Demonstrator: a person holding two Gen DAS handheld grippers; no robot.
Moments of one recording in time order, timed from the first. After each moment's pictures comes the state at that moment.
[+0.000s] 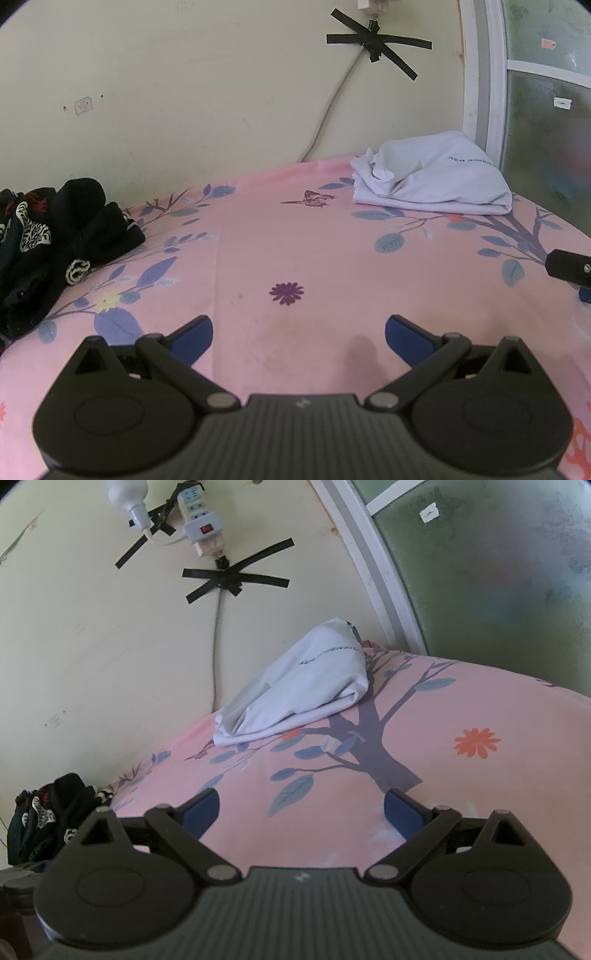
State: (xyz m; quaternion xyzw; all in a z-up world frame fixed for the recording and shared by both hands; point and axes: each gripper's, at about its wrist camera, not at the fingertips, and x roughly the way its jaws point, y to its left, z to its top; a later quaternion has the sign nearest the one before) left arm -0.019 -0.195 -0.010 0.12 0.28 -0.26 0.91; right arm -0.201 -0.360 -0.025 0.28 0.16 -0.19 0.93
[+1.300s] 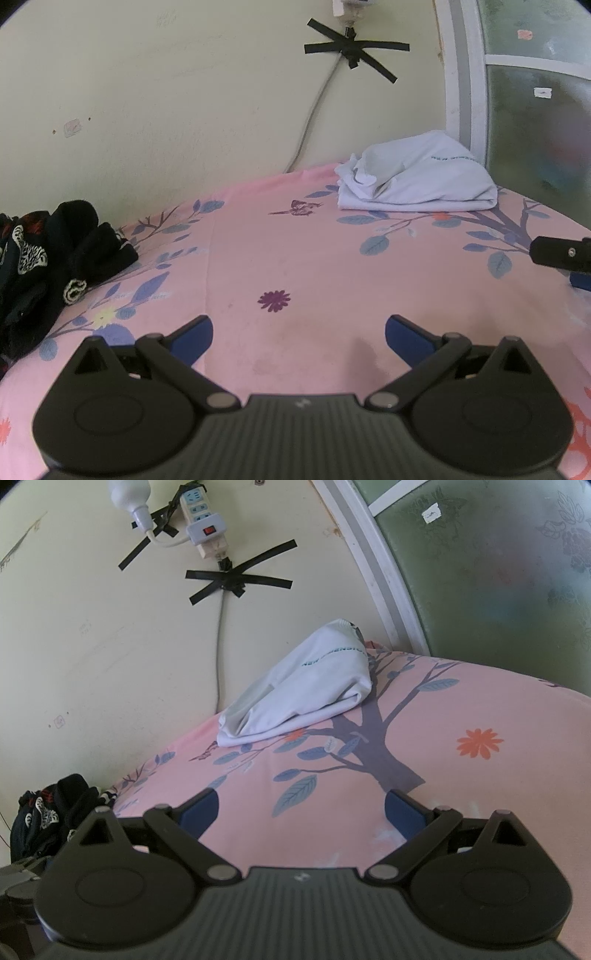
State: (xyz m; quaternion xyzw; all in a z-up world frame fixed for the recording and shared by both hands) left arm -0.031 -0.199 -0.010 0.15 0.26 -0.28 0.91; right arm -0.201 -0.358 -0.024 0.28 0.16 -0.19 0.93
